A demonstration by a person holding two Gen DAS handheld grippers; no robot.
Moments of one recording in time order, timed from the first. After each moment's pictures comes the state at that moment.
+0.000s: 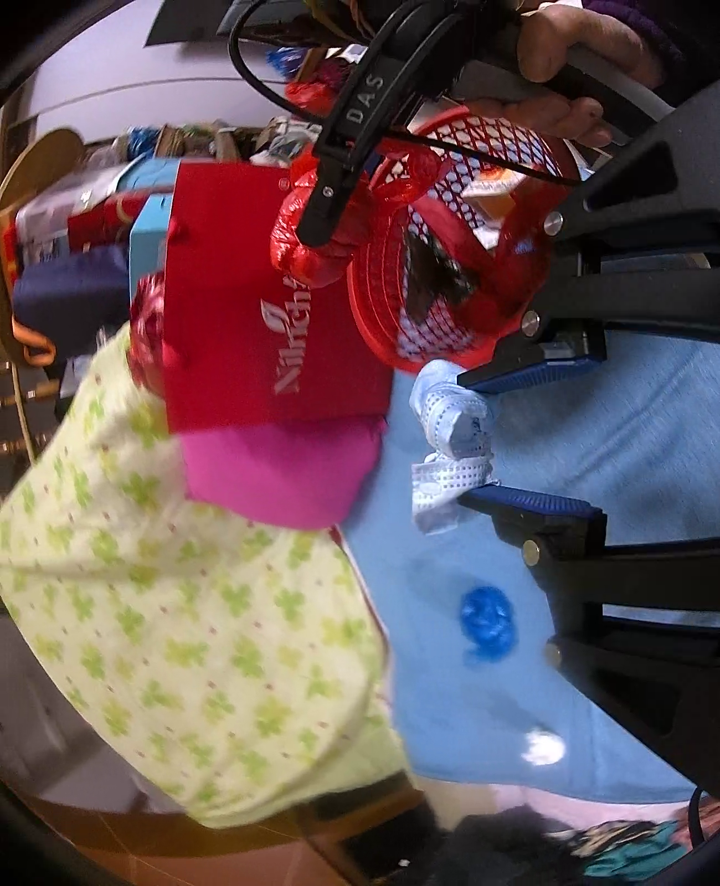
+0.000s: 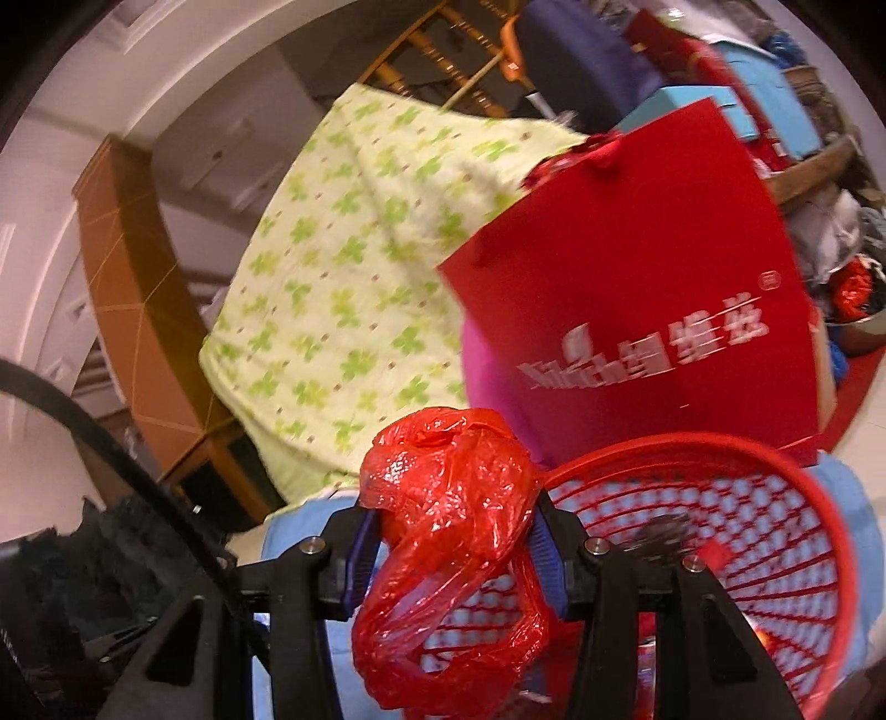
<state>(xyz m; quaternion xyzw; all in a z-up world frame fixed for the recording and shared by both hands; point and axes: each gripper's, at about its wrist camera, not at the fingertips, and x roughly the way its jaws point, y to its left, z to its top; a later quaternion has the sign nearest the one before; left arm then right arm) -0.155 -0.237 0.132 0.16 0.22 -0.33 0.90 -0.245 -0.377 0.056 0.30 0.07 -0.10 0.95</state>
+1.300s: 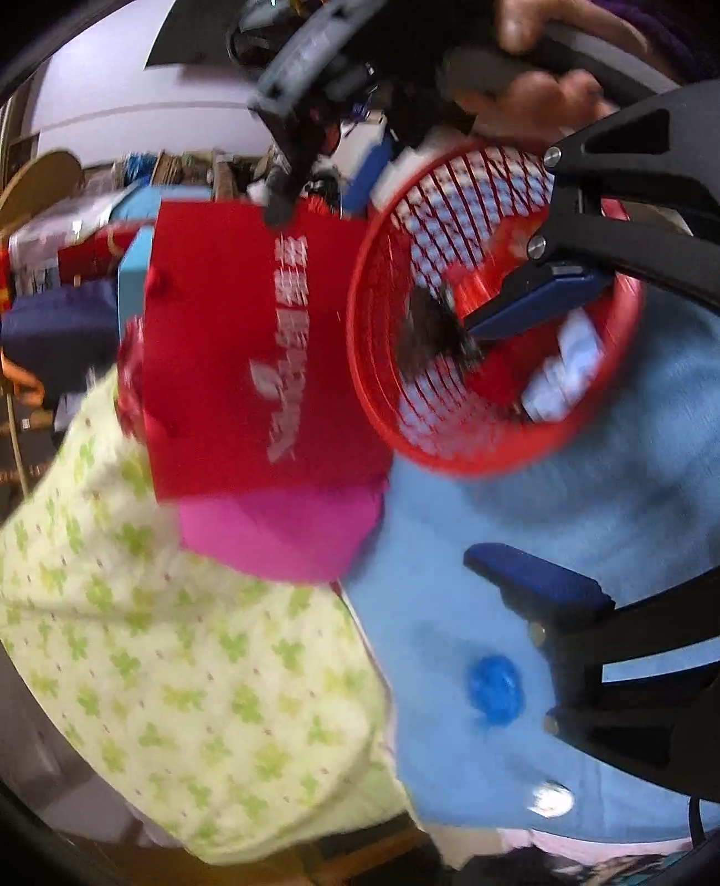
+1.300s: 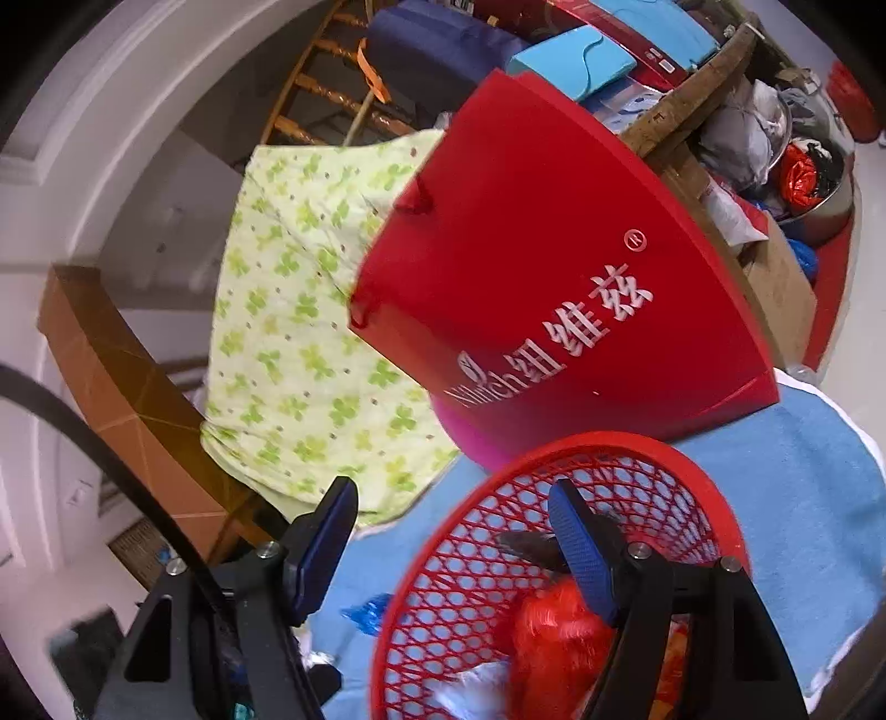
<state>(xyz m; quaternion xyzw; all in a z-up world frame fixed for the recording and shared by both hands) -0.155 -0.271 0.111 0.15 0.24 -0.36 0.89 -0.290 -0.448 0.032 0.43 0.03 -0.09 0.90</state>
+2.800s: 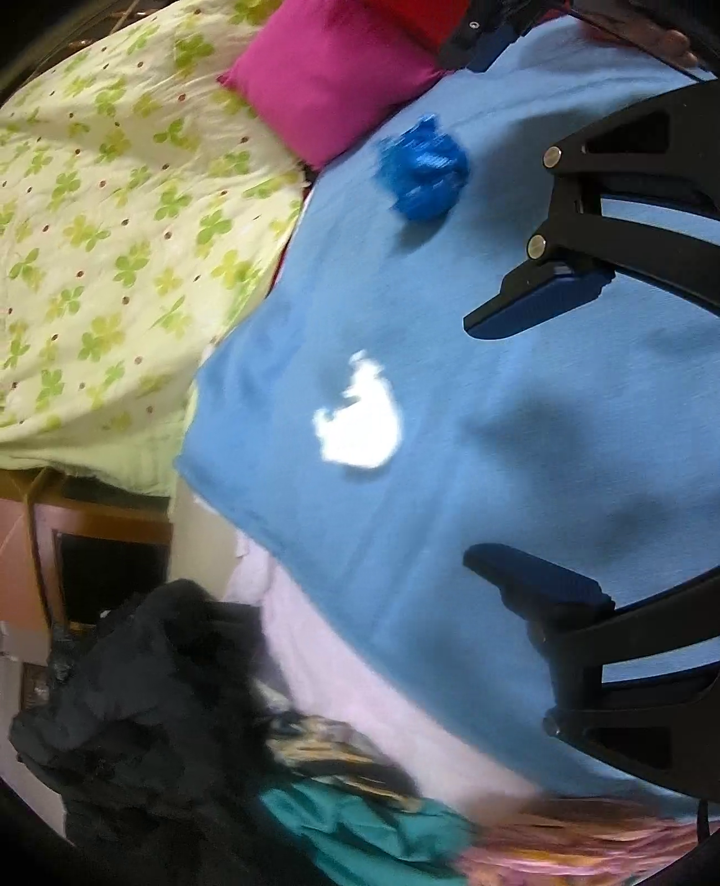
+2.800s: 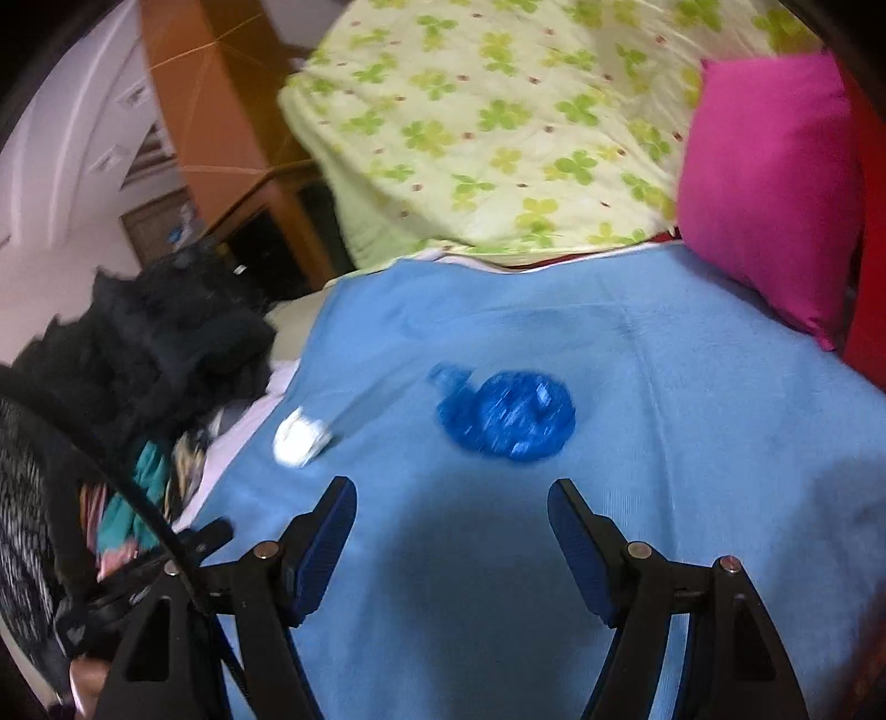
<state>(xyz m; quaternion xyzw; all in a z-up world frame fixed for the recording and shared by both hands) 0.075 0.065 0.002 -0.08 0.35 -0.01 0.93 0.013 -0.179 -0.022 0.18 0.31 0.08 0.93</state>
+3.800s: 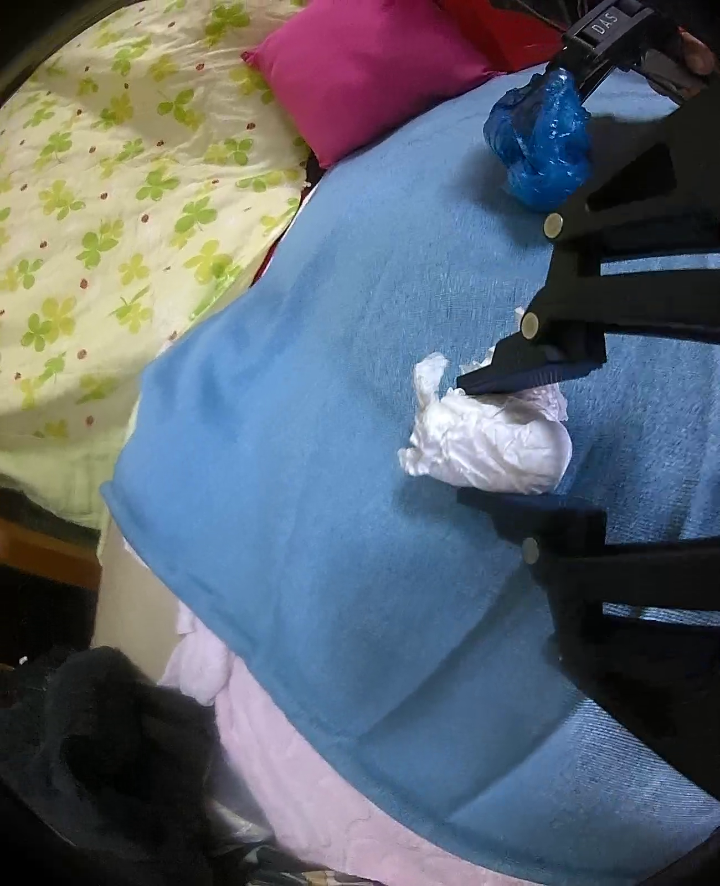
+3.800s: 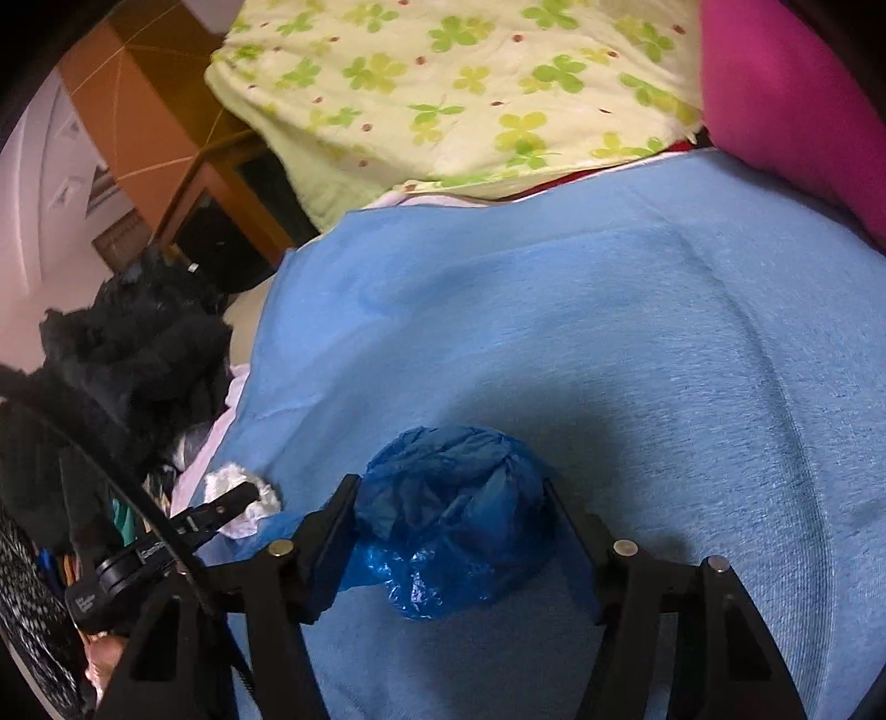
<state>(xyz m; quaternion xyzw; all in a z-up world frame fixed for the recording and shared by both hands) 0.200 0.059 -0.044 -0.14 0.41 -0.09 0.90 0.147 -0.173 -0.084 0.24 0.37 0.09 0.89</state>
